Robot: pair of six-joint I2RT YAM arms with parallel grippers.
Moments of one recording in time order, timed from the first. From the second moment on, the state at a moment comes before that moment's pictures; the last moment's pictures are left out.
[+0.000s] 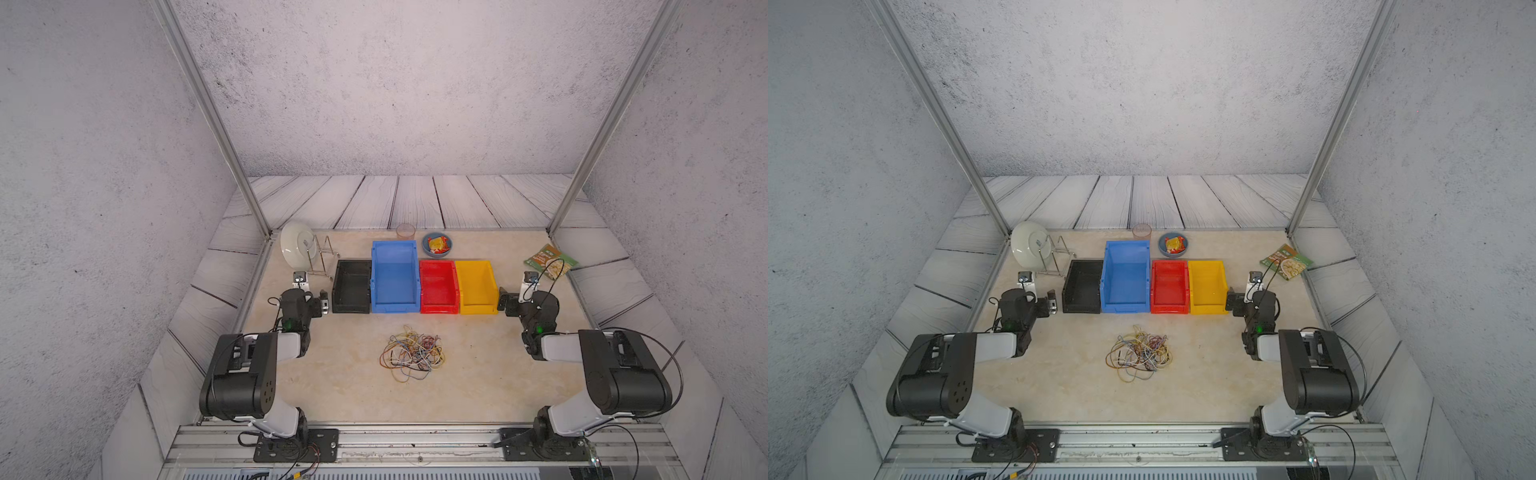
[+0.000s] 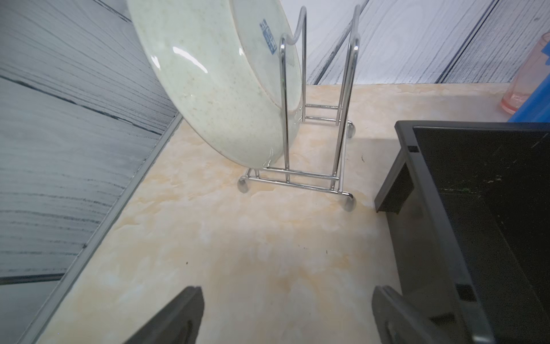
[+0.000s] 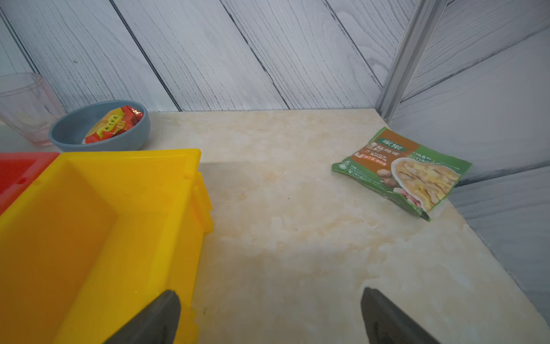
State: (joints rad) left arm 0.00 1.54 0.46 0.66 -0.08 0.01; right arm 0.00 1.55 0.42 0.78 0.02 -0.01
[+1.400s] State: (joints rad) left arm 0.00 1.23 1.09 -0.58 0.42 0.46; right arm 0.00 0.76 0.90 -0.31 -0.06 0.37
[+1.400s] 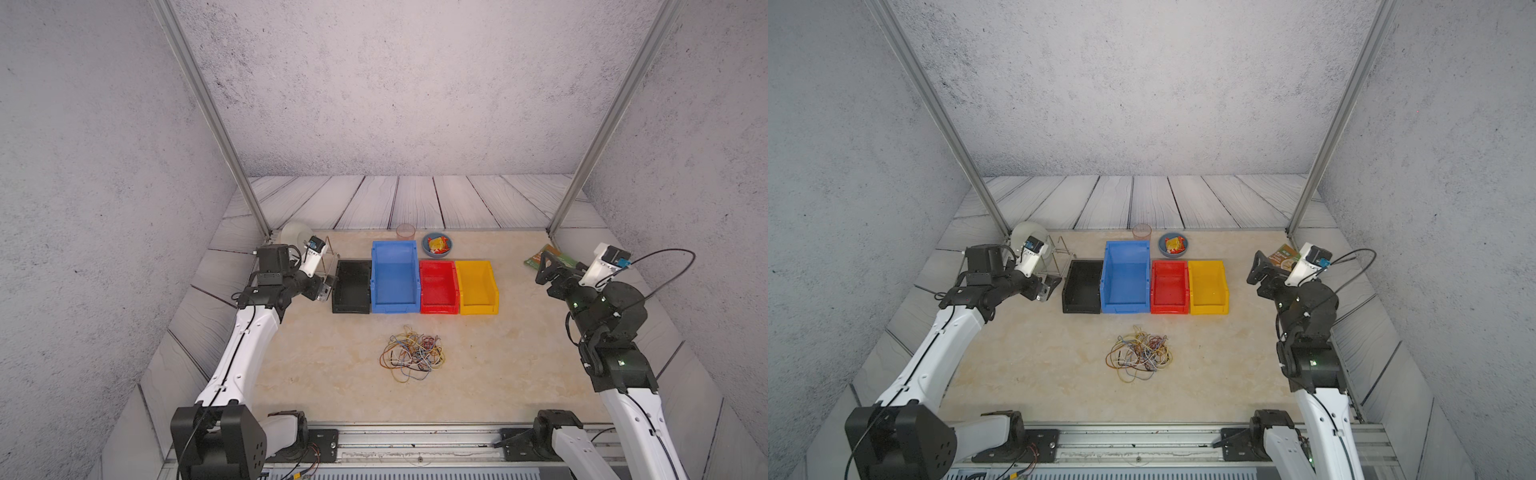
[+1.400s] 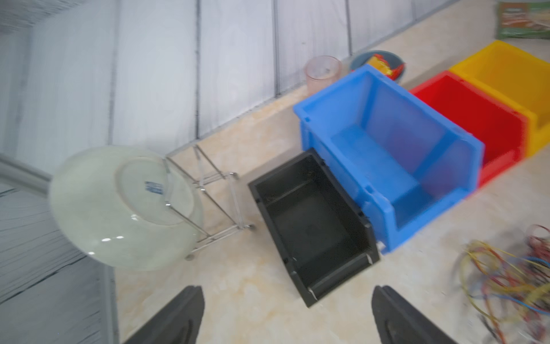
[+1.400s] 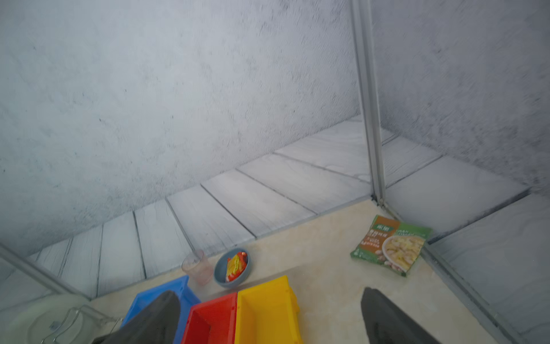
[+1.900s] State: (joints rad) left arm 0.00 1.20 1.16 -0.83 0.53 0.25; right arm 0.44 1.14 0.98 -0.60 -0.01 0.31
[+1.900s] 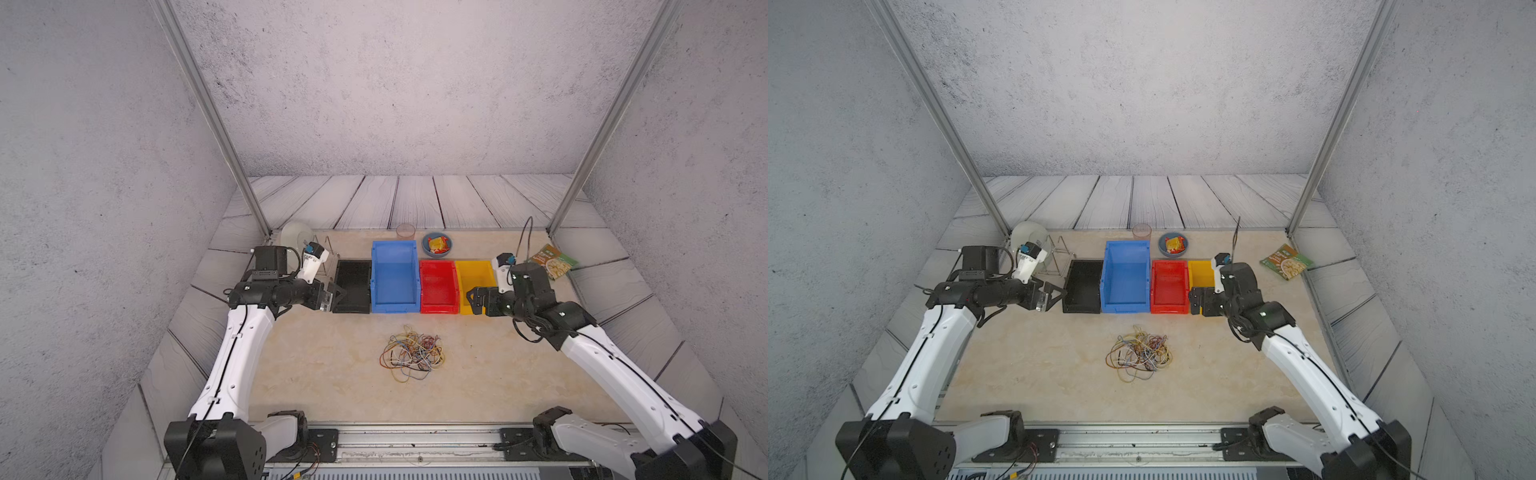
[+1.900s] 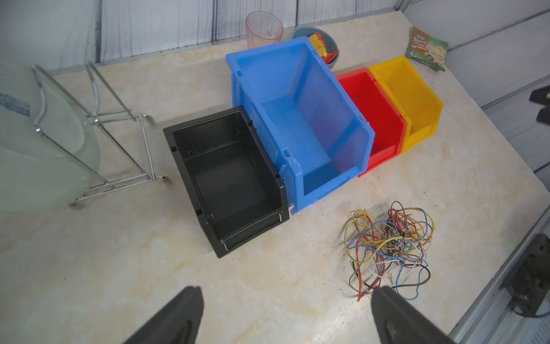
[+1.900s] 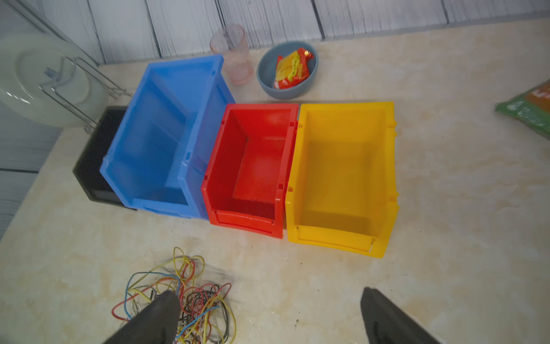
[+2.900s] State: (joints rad) left arm 0.00 1.20 1.03 -0.99 0.84 0.57; right arm 0.59 1.70 1.48 -0.89 -0.49 0.10
